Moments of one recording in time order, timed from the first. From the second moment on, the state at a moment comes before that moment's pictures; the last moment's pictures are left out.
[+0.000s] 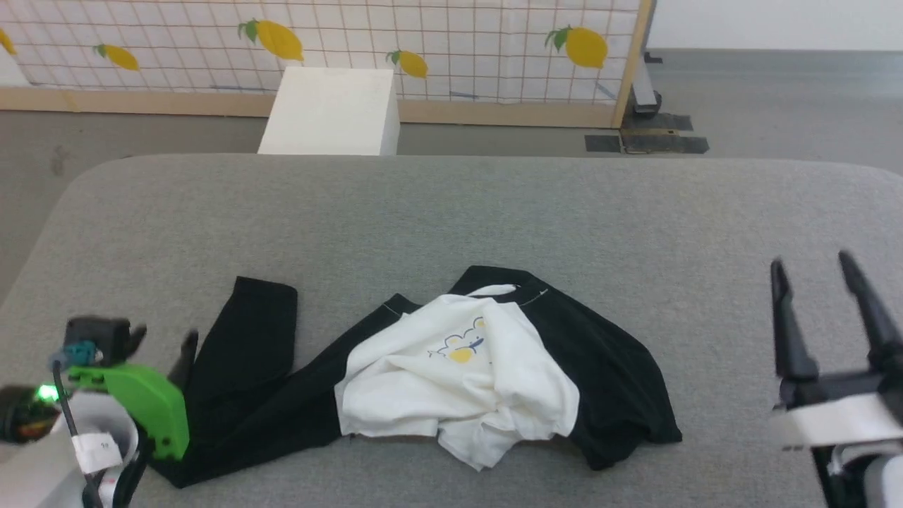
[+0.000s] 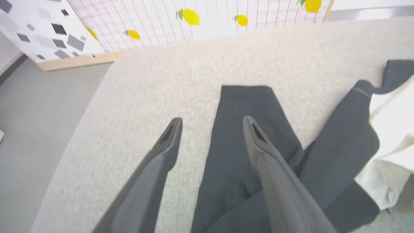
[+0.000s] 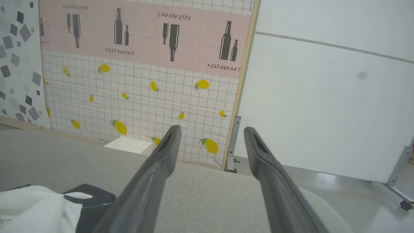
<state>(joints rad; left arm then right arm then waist) -0.52 0.86 -1.11 0.39 -1.16 0.21 -0.22 0.00 -0.14 -0.12 -0.05 0.01 0.13 -0.26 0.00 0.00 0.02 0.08</state>
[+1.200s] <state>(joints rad) -0.16 0.21 -0.14 0.03 -0.21 0.27 -0.26 -0.87 -0.65 1.05 0.51 0.89 0.13 0.59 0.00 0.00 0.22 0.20</state>
